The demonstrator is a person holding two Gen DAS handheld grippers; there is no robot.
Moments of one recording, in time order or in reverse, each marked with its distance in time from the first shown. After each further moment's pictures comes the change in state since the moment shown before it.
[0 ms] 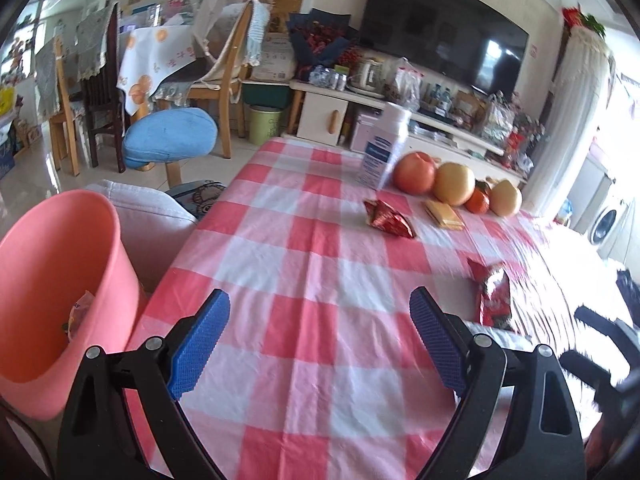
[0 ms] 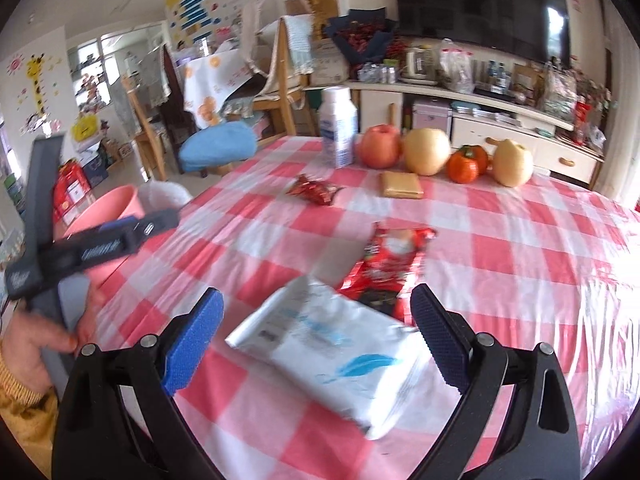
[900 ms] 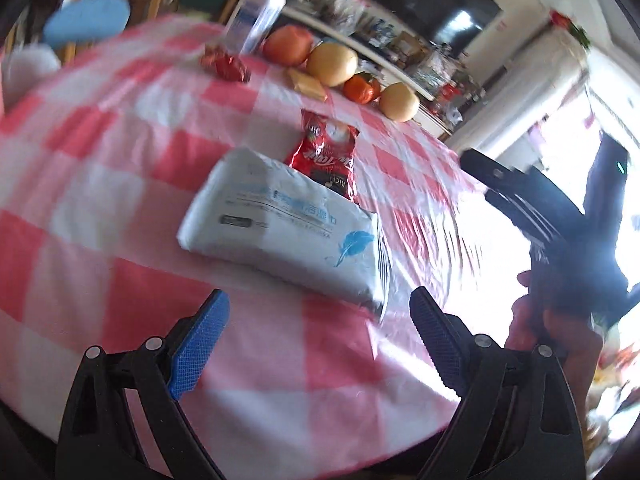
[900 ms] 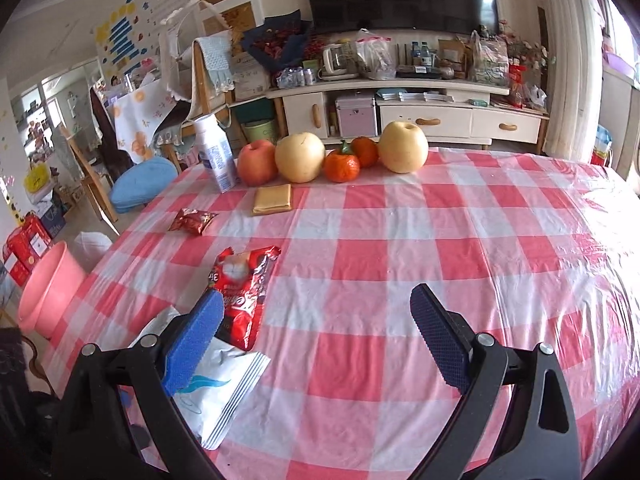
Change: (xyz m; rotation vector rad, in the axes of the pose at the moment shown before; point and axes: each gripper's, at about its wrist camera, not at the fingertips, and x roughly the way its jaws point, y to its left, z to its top) left arm 0.011 -0.123 -0.089 -0.181 0.300 -0.343; right arm -0.014 -0.125 0.005 0.183 -0.017 -0.139
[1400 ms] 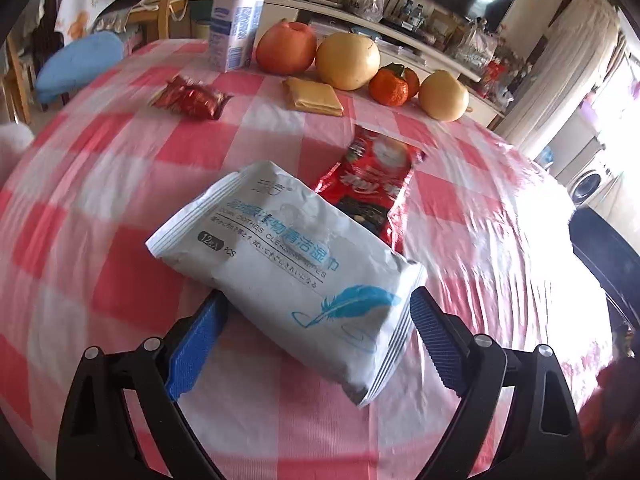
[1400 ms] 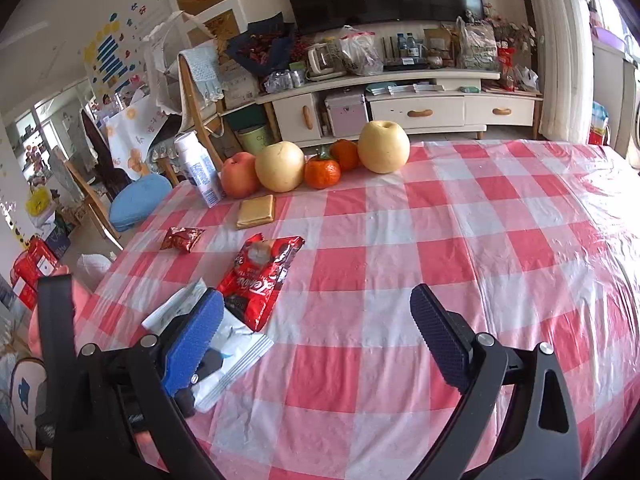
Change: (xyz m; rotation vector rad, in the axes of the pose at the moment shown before) left arm 0.078 -0.044 0.073 0.109 0.022 0.273; right arm 0.000 -0.031 0.011 0.082 0.004 0.020
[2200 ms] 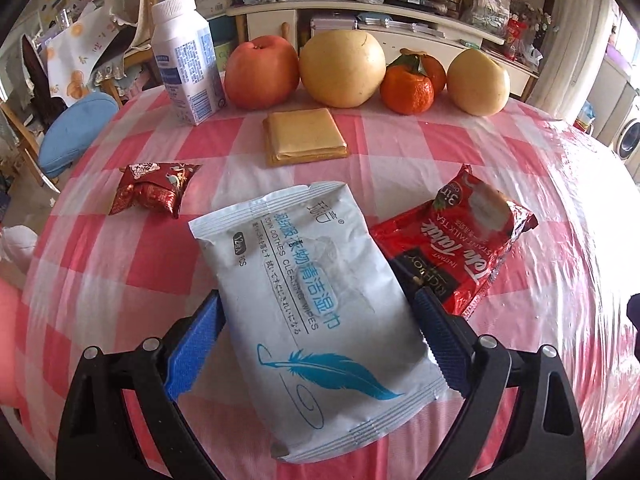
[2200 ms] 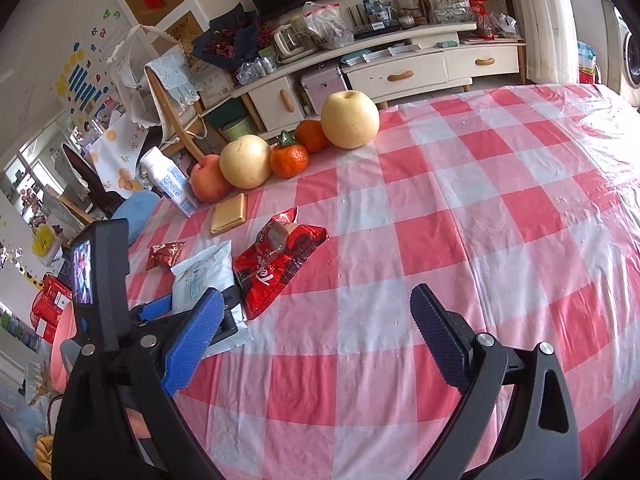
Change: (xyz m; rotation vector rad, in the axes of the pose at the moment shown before) left arm 0.049 -0.032 0.059 0.155 0.022 0.213; right arm 0.027 -0.042 0.010 0.168 0.089 0.031
